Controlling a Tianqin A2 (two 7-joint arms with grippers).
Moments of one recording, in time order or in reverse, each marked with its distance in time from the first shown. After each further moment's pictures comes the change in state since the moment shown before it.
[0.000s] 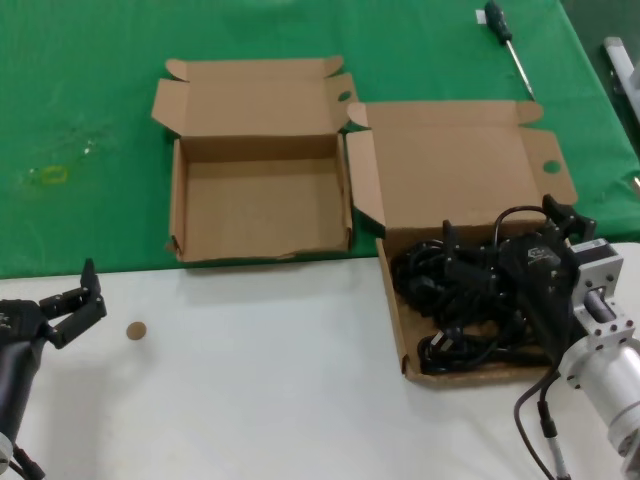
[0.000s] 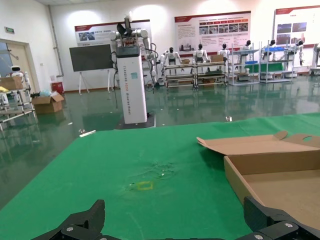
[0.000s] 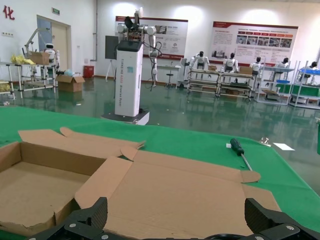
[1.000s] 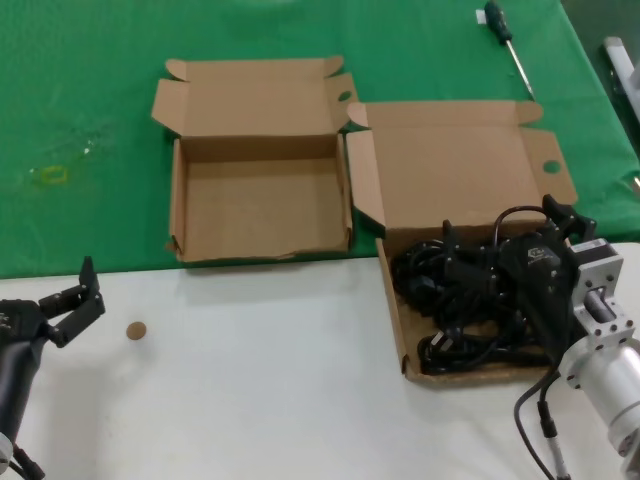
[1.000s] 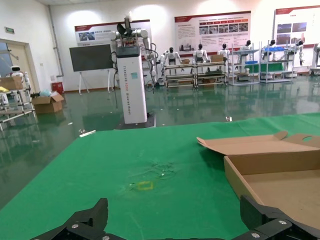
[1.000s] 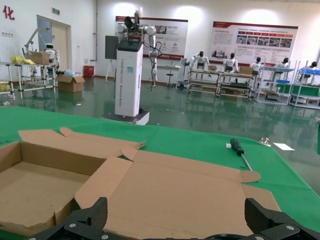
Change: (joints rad) left arm 0.000 0.000 0.000 0.000 0.000 0.000 0.000; right arm 0.000 0.000 0.000 0.000 0.000 0.000 0.000
